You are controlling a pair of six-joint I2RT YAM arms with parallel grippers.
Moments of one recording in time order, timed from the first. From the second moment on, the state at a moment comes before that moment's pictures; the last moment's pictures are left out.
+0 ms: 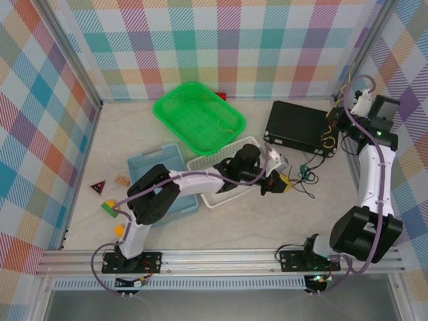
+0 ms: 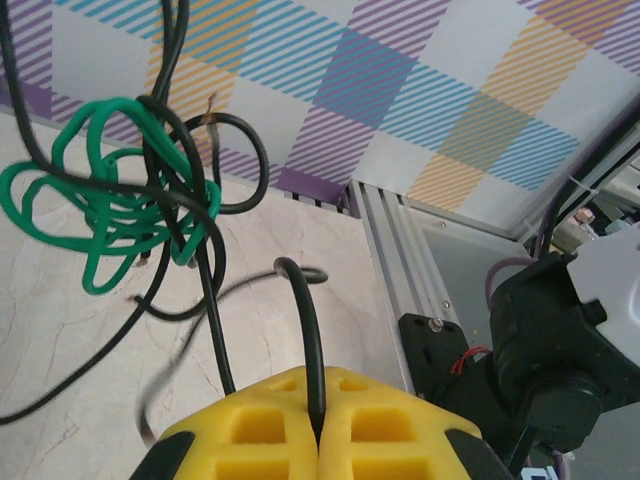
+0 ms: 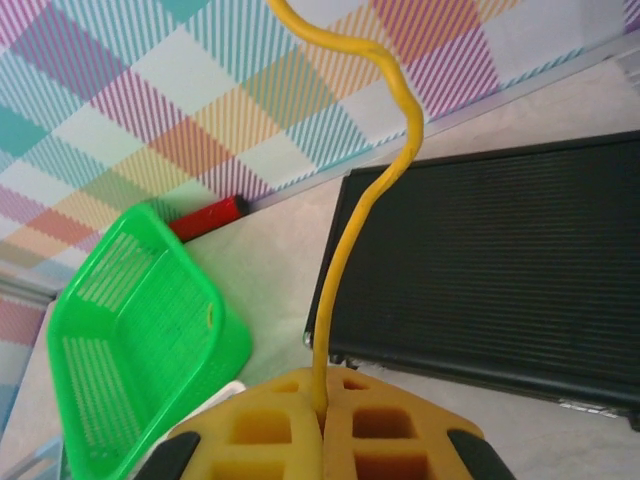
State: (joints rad) left arm -0.99 2.05 1.39 0.36 0.75 -0.19; right arm -0.37 1.36 1.35 -0.56 -0.59 0.26
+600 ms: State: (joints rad) left arm -1.02 2.19 1.44 0.23 0.70 -0.05; right arm -0.39 1.36 1.40 -0.51 -0.55 0.31
